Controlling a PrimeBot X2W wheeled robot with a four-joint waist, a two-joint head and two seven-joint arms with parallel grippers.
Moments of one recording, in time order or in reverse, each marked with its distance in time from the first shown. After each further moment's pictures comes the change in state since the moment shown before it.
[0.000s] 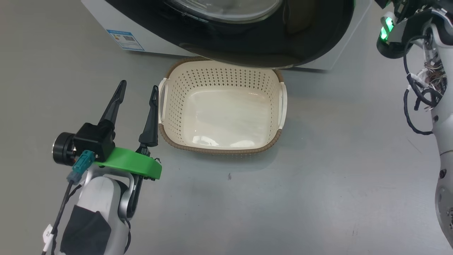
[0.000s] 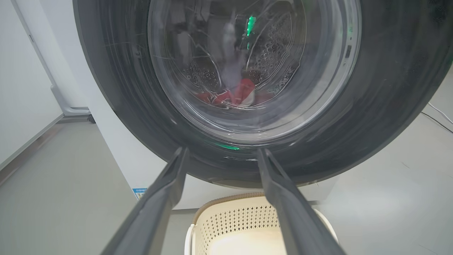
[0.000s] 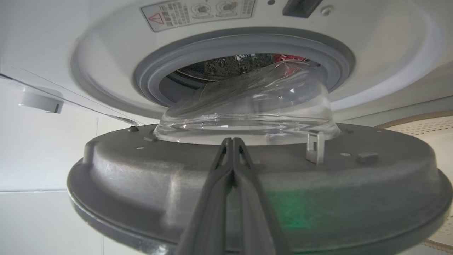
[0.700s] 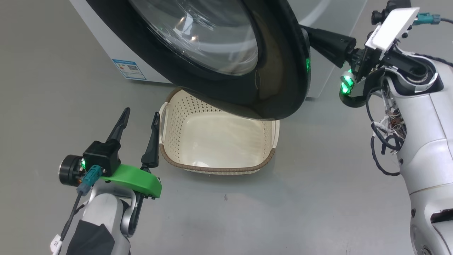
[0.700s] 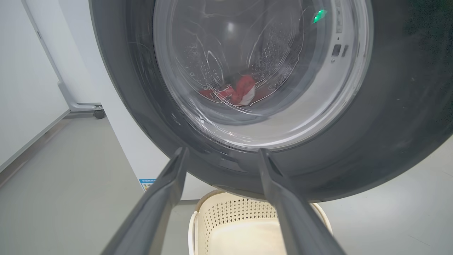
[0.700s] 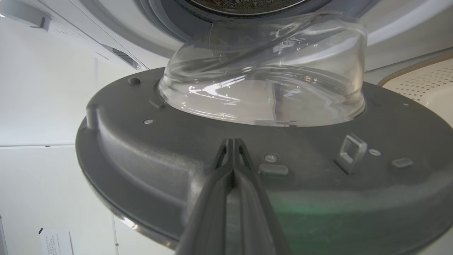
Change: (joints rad) left arm 0.056 0.000 -0.002 0.090 0.010 0.000 0.000; right arm 0.201 0.066 0.045 -0.102 0.037 0.005 0.101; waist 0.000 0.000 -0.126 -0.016
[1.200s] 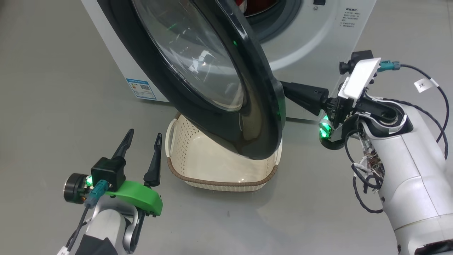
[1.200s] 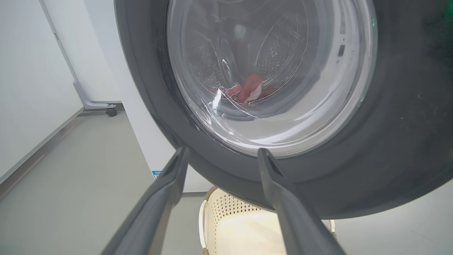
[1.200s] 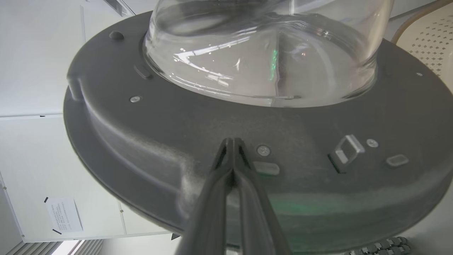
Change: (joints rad) left arm 0.053 0.001 -0.006 0.047 0.017 -0.001 0.000; right arm 0.182 0.038 0.049 -0.076 0.029 0.000 0.049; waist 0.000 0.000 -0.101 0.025
